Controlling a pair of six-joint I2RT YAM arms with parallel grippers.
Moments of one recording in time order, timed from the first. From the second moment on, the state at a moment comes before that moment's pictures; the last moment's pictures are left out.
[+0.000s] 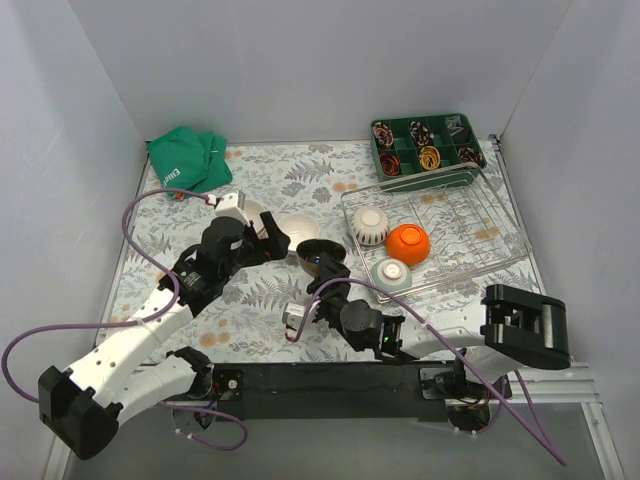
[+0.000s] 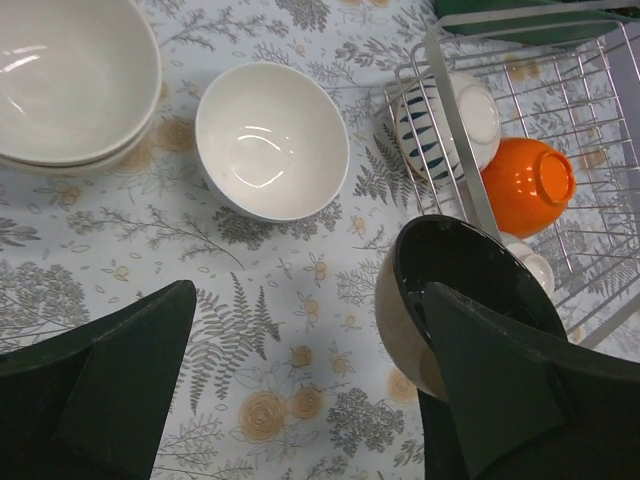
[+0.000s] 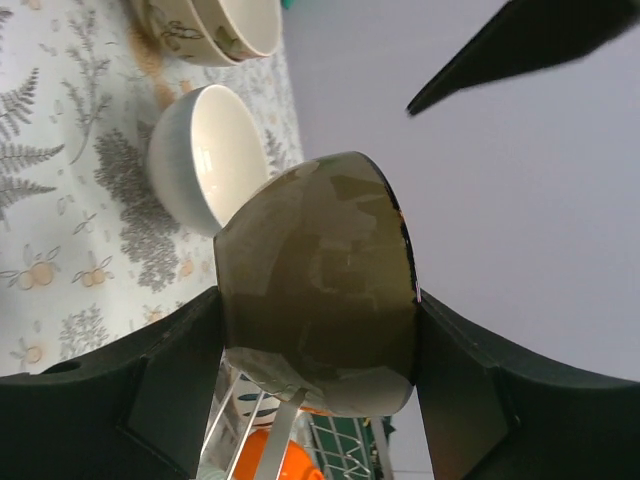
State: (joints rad) left arm -0.60 0.91 0.78 -0.33 -0.22 -0.62; right arm 1.39 1.44 0.54 0.79 0.67 -1.16
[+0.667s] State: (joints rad) left arm -0.60 1.23 0.97 -0.47 -0.02 -0.73; right arm 1.42 1.71 0.53 1.15 0.78 -1.59
